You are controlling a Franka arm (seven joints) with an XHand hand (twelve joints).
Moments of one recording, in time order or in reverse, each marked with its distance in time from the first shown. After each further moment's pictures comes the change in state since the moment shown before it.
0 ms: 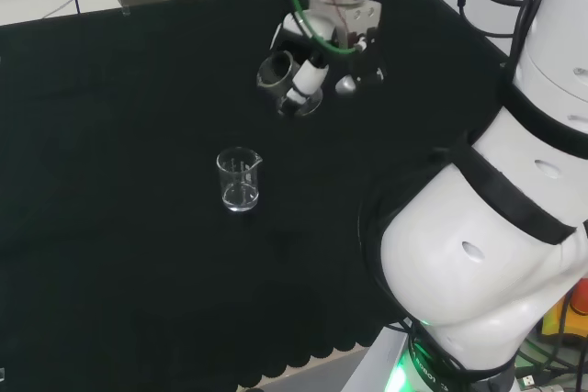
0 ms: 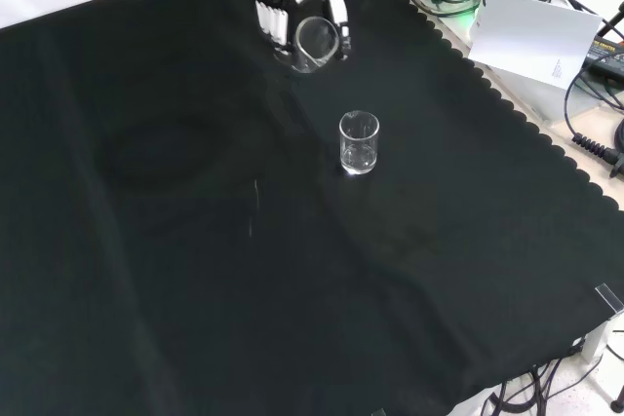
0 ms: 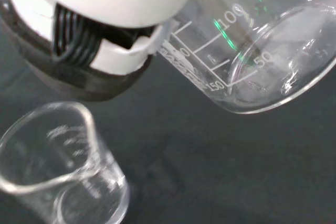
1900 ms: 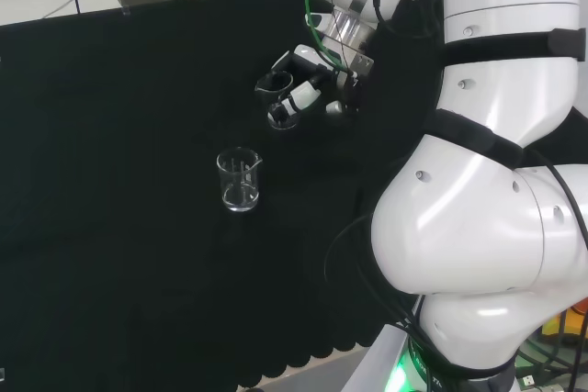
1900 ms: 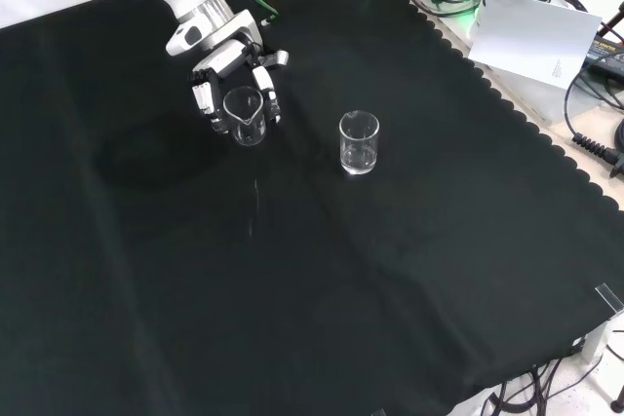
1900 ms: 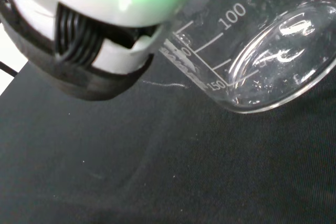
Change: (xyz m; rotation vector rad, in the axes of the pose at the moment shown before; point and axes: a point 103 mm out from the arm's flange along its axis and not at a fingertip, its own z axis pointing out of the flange) arm -0.095 0.125 0.116 -0.074 0.450 -0.097
